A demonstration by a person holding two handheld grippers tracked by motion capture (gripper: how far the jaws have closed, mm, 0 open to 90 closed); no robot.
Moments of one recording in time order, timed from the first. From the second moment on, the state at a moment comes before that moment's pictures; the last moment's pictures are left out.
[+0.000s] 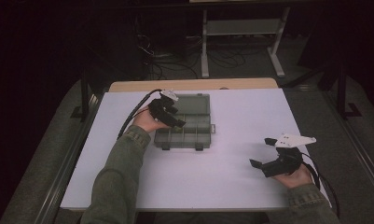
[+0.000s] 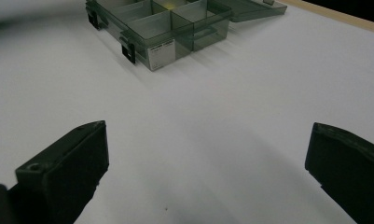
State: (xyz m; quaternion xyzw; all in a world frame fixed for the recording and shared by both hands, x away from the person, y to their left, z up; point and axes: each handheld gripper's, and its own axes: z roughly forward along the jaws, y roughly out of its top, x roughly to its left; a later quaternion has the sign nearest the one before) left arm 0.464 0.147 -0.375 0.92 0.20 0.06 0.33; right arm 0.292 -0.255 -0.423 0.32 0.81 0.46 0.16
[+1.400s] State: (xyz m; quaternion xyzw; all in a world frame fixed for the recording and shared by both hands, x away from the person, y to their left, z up) left arm 0.374 0.243 -0.365 0.86 0.23 0.14 0.44; right arm 0.290 -0.258 -0.419 0.32 0.80 0.47 0.16
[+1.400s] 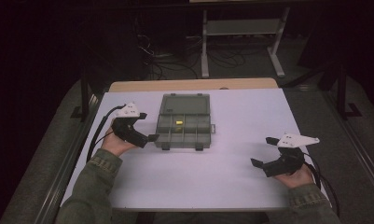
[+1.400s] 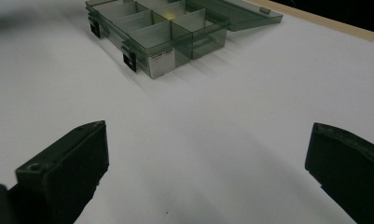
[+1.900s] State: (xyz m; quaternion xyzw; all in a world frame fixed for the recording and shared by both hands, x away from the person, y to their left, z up) left arm 0.342 0.275 -0.381 0.82 0.26 0.15 0.48; right arm 0.289 -0.257 -0.419 0.32 0.80 0.47 0.16
